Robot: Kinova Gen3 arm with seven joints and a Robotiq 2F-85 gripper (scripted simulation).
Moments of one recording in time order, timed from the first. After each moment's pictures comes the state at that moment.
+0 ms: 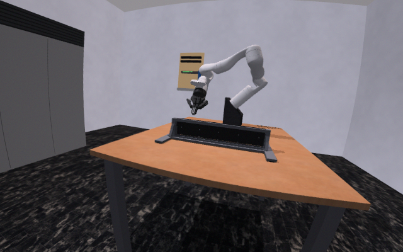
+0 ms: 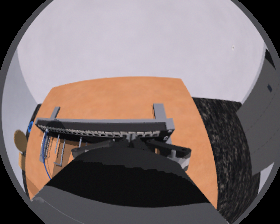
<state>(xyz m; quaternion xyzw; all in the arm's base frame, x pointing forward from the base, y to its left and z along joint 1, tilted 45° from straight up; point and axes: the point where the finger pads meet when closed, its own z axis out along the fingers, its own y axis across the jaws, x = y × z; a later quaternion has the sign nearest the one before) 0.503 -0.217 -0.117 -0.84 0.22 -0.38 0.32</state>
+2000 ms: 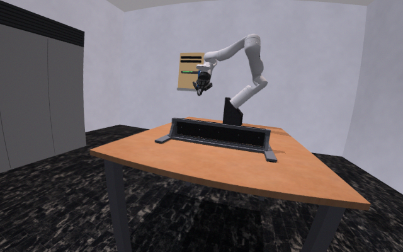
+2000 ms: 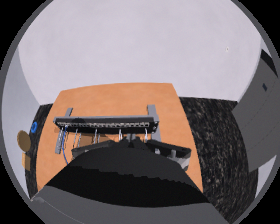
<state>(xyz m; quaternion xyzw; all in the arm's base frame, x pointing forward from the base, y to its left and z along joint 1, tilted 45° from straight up) 0.398 -0.270 -0.048 -0.84 0.23 -0.37 0.32</state>
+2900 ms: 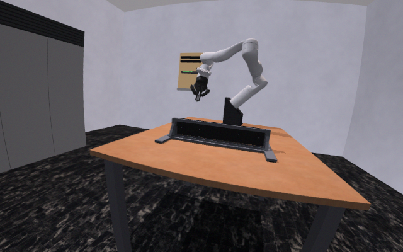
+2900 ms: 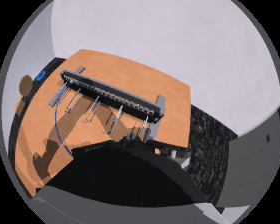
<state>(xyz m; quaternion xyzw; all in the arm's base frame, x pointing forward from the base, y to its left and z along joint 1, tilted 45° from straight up) 0.385 -0.251 -0.084 -0.89 0.01 -0.38 0.27</state>
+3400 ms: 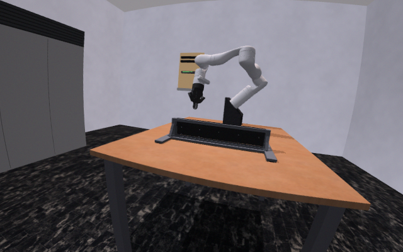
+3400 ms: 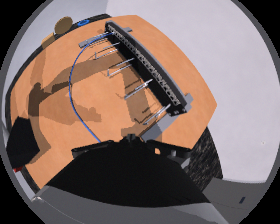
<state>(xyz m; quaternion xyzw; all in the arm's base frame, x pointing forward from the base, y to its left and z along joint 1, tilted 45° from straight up) 0.360 -0.225 -0.137 -0.86 -0.27 -0.36 0.23</state>
